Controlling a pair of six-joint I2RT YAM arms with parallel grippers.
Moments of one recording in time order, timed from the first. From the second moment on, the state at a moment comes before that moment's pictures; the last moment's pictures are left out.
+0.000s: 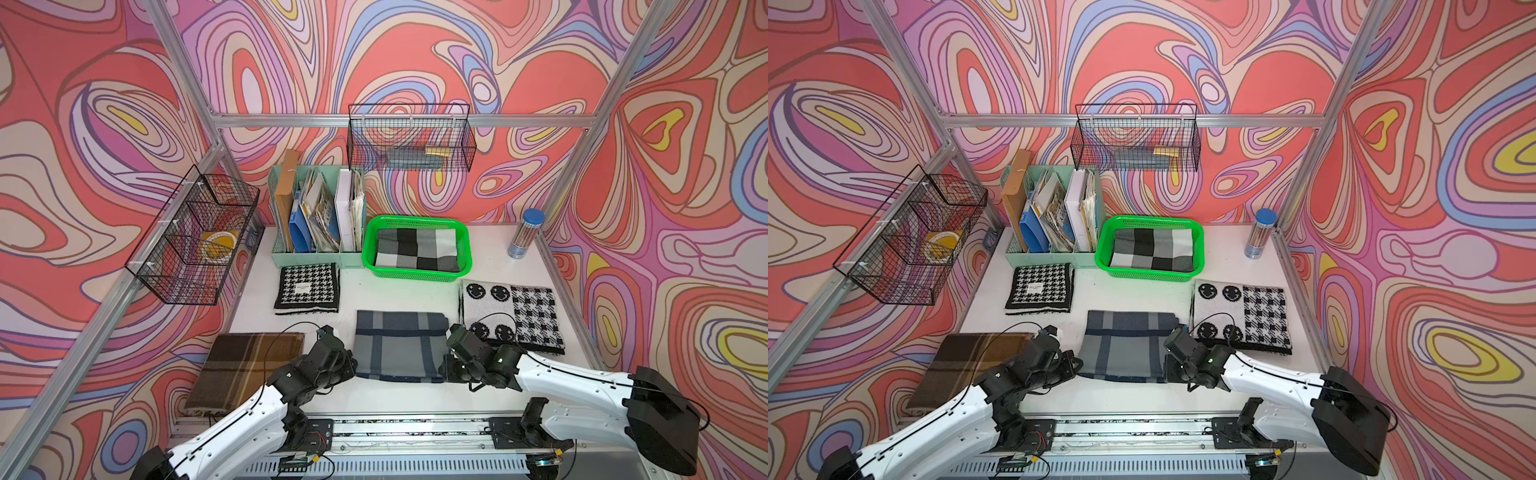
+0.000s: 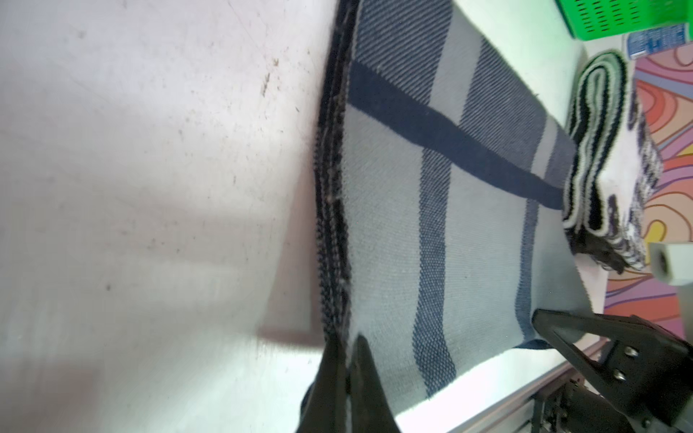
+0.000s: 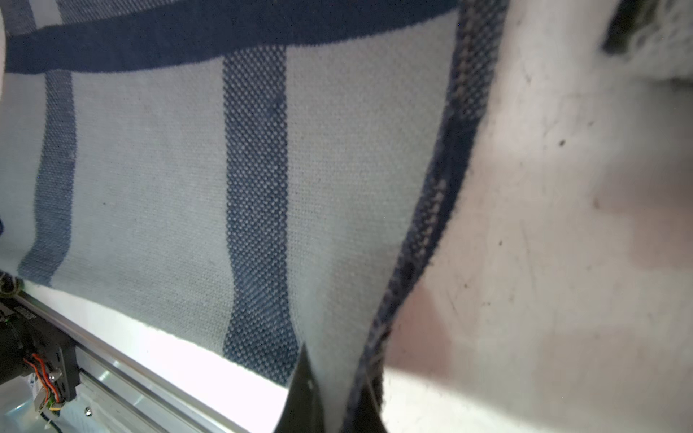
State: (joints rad) left arm -0.66 0.66 0.29 -0.50 0.05 -1.00; right arm 0.90 1.14 0.49 -0.43 -0.04 0.90
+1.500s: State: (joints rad) left arm -0.57 1.29 0.58 -0.30 -0.02 -0.79; right arm 0.54 1.51 0.77 -0.30 -0.02 0.61
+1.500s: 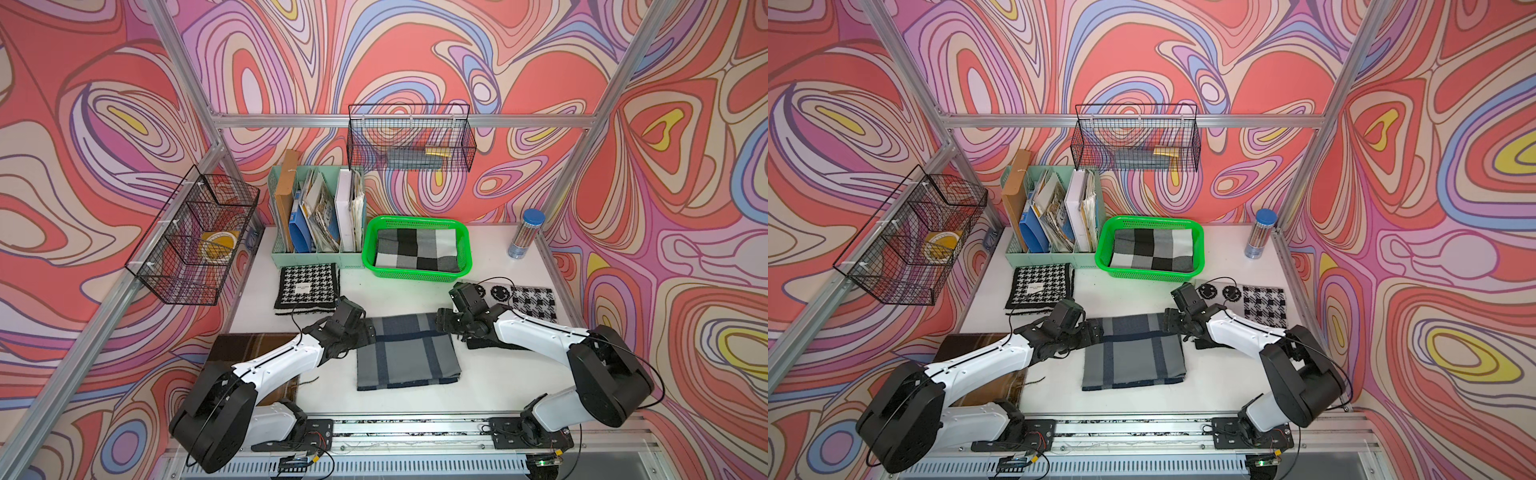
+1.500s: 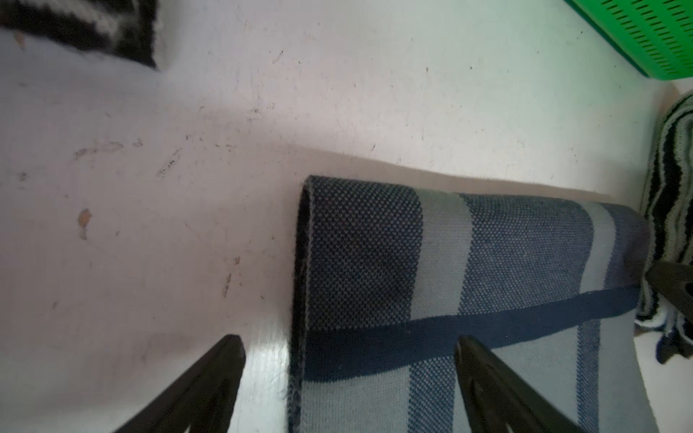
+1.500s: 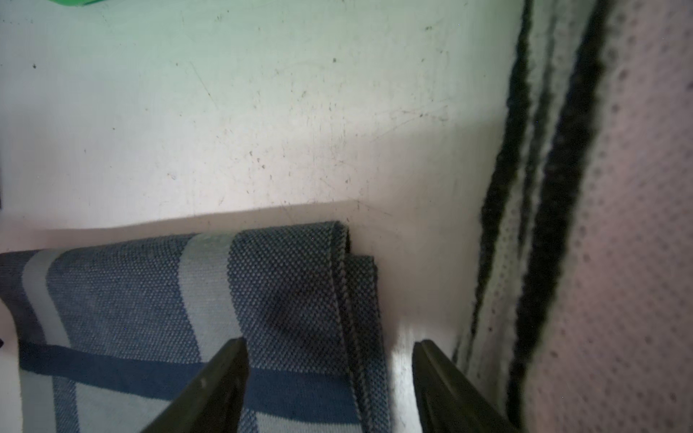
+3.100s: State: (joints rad) left arm -0.58 0.92 0.41 -0.27 0.16 -0.82; right arm 0.61 1.18 0.61 -0.19 -0.22 0.63
